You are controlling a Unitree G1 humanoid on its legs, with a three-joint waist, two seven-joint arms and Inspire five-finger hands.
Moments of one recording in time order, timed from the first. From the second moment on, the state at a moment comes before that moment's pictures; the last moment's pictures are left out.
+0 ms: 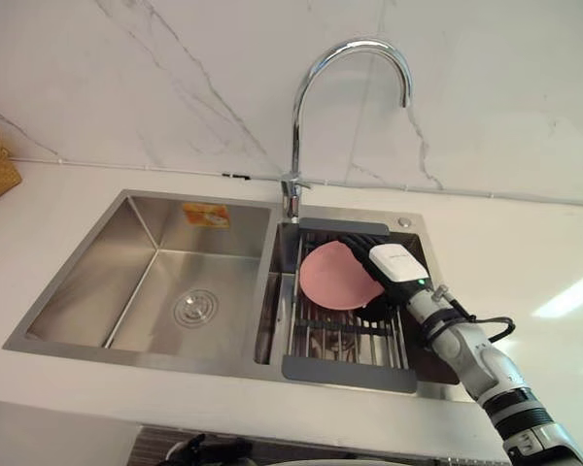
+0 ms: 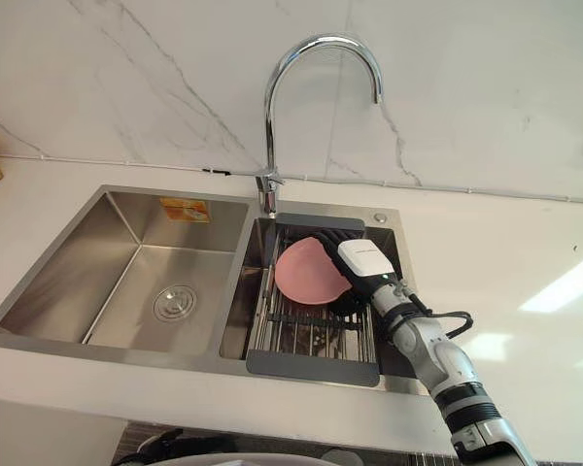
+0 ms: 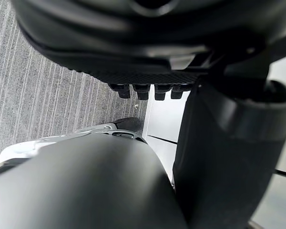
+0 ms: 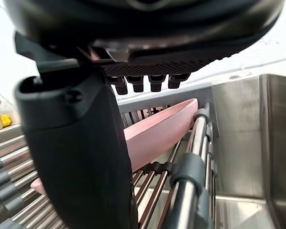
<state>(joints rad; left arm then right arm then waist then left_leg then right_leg) 0.13 0.20 -0.01 0.96 -0.13 0.21 -0.05 -0.18 -0.52 0.24 0.30 -0.83 -0.28 -0.08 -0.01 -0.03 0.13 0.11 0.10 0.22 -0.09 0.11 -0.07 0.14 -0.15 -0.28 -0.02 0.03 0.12</state>
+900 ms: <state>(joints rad) 0.12 0.20 -0.03 0.95 -0.12 0.20 -0.05 -0.18 -0.51 0.27 0.29 -1.10 -0.51 -0.55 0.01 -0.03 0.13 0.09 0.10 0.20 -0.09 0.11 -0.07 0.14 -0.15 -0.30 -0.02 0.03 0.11</state>
